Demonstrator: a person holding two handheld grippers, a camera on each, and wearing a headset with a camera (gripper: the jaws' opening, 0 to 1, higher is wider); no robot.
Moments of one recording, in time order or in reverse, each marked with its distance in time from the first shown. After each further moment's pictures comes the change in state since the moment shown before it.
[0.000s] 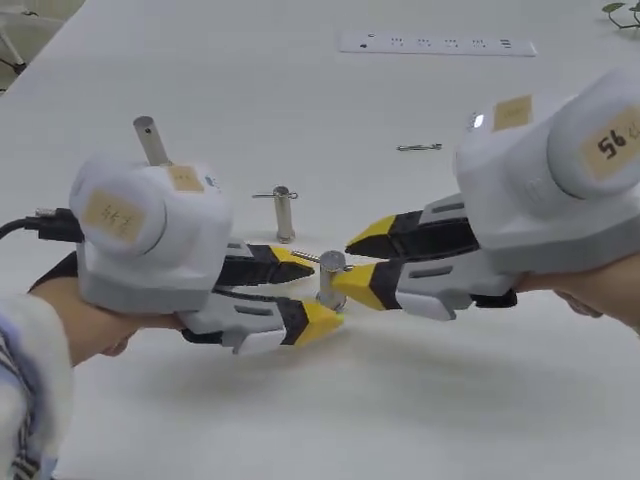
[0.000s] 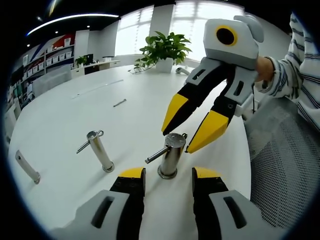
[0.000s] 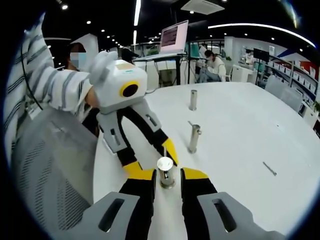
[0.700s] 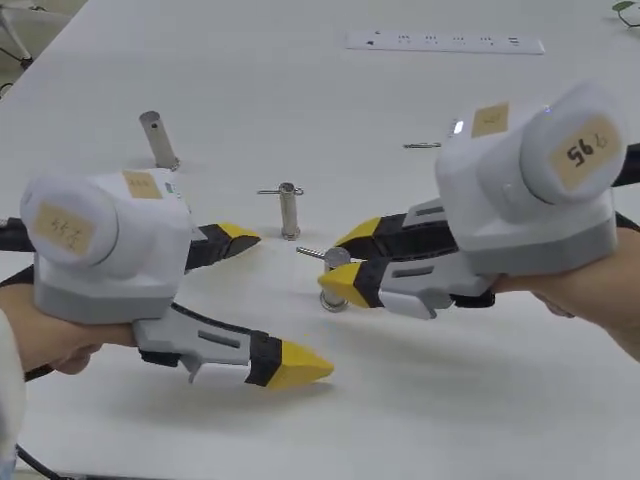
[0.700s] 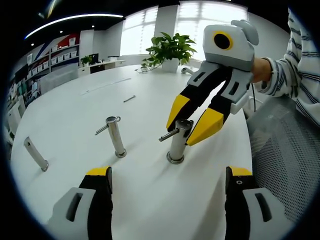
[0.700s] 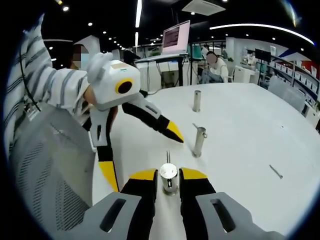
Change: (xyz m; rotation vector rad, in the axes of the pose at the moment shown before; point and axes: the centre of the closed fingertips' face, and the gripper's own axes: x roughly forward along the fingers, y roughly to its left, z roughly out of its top) left arm -0.023 0.014 -0.014 -0.021 -0.013 0.060; right arm 0.014 0.006 0.004 0.005 -0.017 0.023
